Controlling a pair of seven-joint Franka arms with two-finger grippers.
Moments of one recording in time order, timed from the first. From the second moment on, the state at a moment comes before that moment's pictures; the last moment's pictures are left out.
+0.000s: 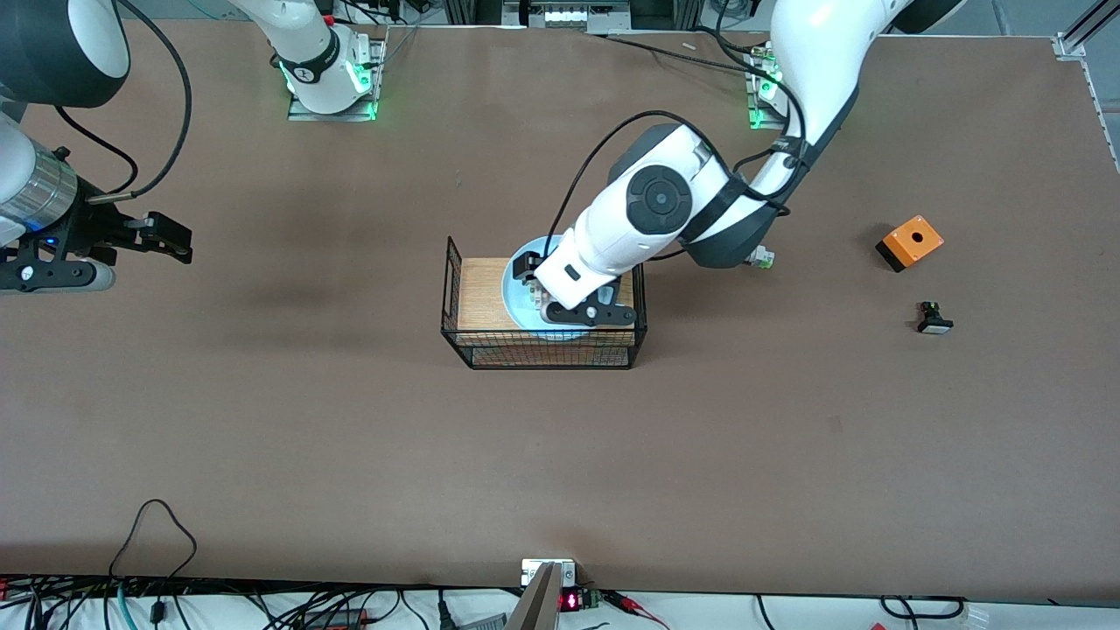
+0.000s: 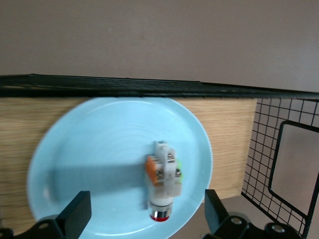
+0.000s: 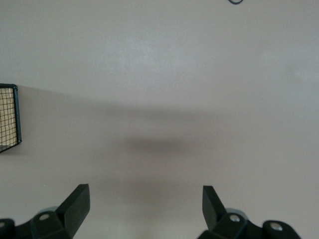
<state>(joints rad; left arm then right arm) -0.30 0.66 -0.48 -1.32 -0.06 2.03 -0.72 0.10 0.12 -0.05 -1.59 -0.06 1.66 -0.01</state>
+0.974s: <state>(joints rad) -0.06 0.28 -0.35 -1.32 0.11 1.51 -0.37 0.10 0.13 -0.05 -1.50 -0.04 1.54 -0.01</state>
